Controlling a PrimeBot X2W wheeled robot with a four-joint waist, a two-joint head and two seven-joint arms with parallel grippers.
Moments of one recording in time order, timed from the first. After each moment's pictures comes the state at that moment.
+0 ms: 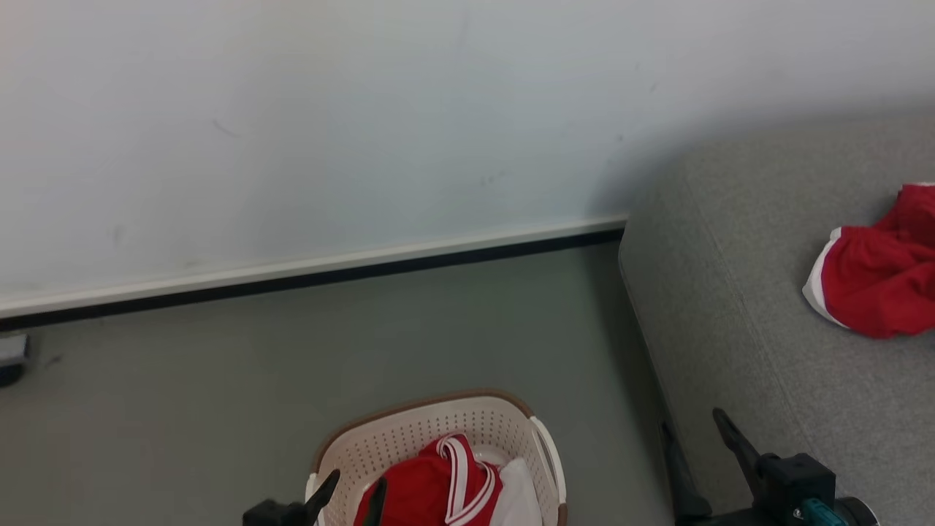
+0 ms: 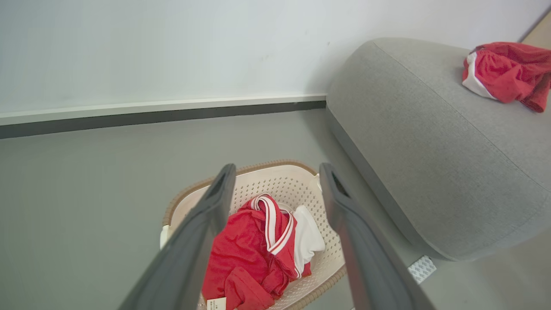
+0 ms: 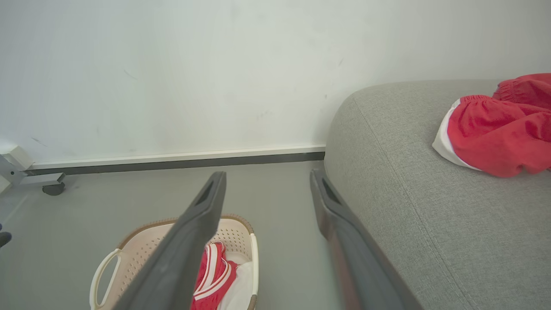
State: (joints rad) left arm -0.17 0.06 -0.27 0.49 -0.24 -0.11 -0.26; right arm 0.09 -0.06 0.18 -0.09 0.03 0.13 0.03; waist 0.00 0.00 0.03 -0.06
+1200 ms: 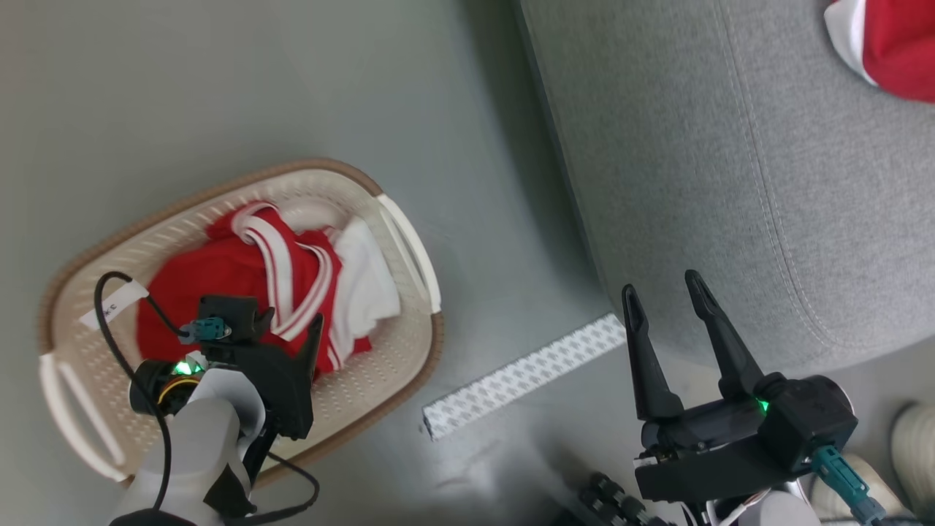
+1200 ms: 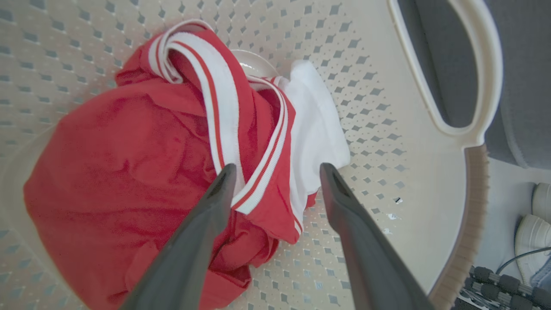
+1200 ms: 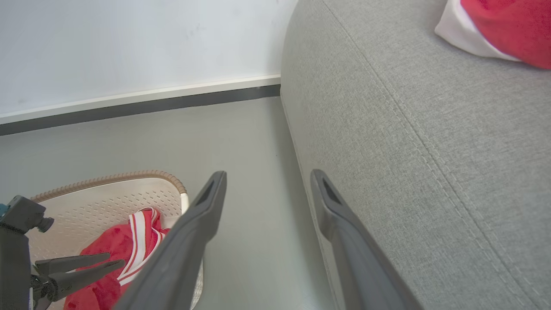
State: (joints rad) left arm -0.89 0.08 -0.39 1.15 -0.32 -0.13 -0.18; right arm -0.13 -0.05 0.29 -0.17 0.08 0.13 -0.18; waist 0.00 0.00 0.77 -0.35
